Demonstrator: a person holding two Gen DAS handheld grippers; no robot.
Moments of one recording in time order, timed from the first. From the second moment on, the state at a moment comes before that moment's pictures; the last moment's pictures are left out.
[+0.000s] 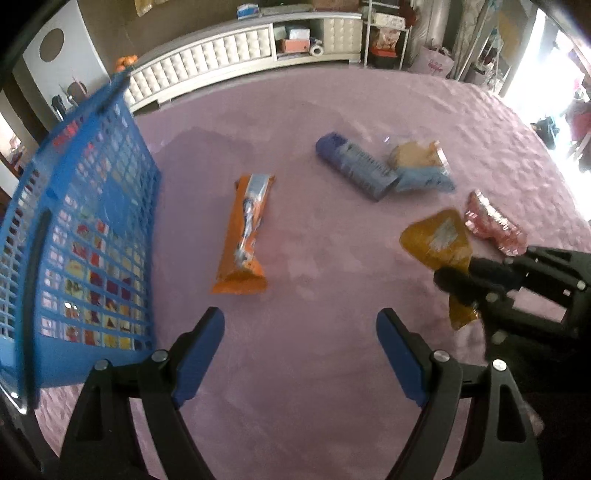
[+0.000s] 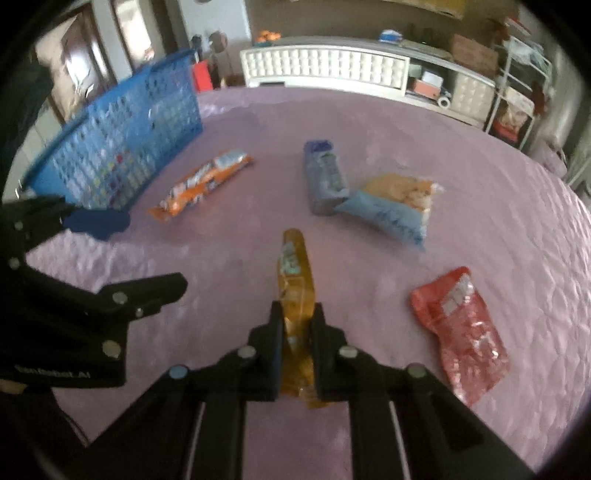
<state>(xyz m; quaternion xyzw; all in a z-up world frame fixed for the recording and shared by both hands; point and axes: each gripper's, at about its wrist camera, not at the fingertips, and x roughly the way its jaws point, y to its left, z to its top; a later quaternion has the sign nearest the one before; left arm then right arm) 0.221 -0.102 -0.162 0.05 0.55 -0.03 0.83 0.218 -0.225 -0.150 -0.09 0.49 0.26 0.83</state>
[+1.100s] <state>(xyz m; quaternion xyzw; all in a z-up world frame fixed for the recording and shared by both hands) 0.299 -0.265 -0.185 -0.09 0.61 -0.04 0.78 0.237 -0.404 -0.106 0.08 0.46 0.08 0.88</state>
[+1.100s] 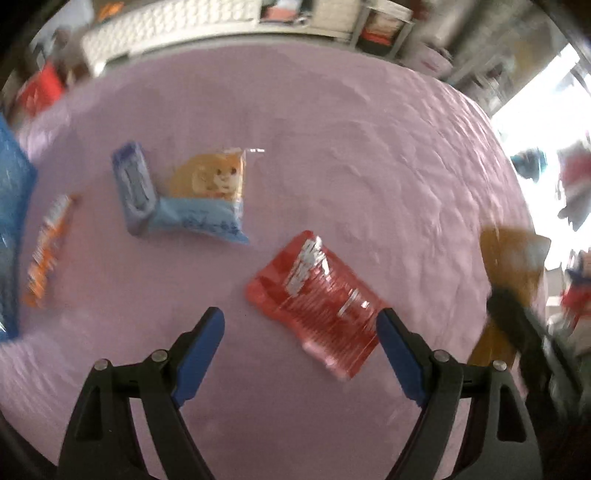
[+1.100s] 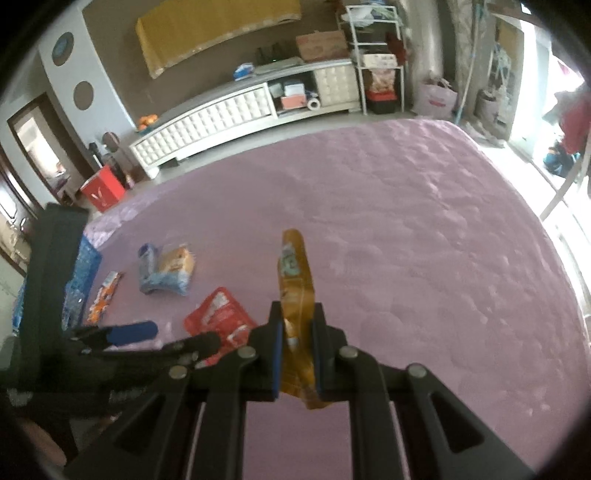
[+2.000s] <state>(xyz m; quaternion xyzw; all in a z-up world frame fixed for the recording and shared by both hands) 0.289 -0.302 -0.187 0.01 0.60 -0.07 0.79 0.231 -0.398 -0.135 0.04 0.52 0.08 0.85</state>
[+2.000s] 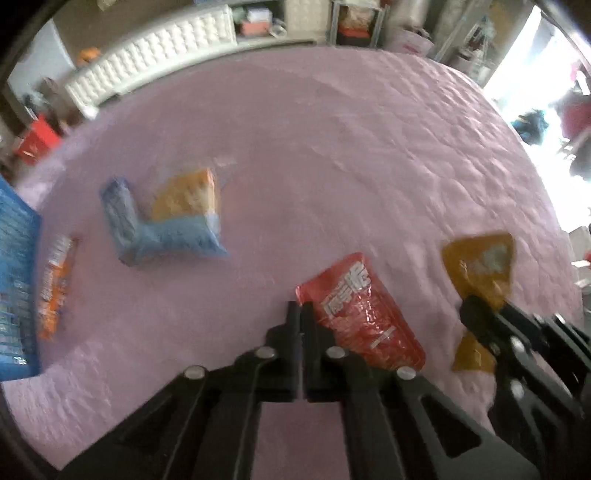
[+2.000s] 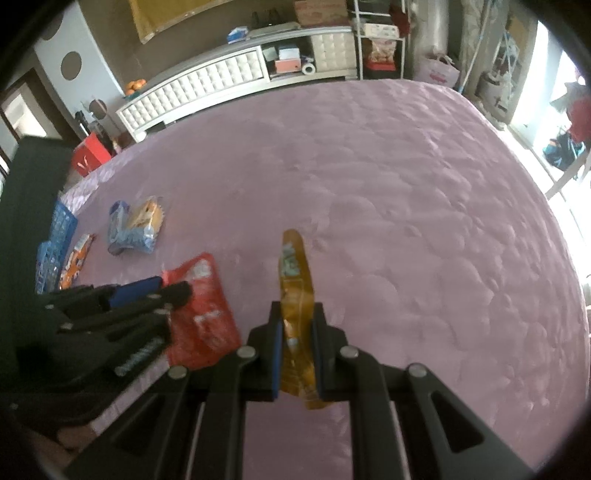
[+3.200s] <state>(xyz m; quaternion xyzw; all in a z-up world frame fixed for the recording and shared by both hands) 0.183 -0.137 -0.027 -0.01 0.40 -0.17 0.90 0.176 -0.265 -0.024 0.00 0.45 0.17 0.88</state>
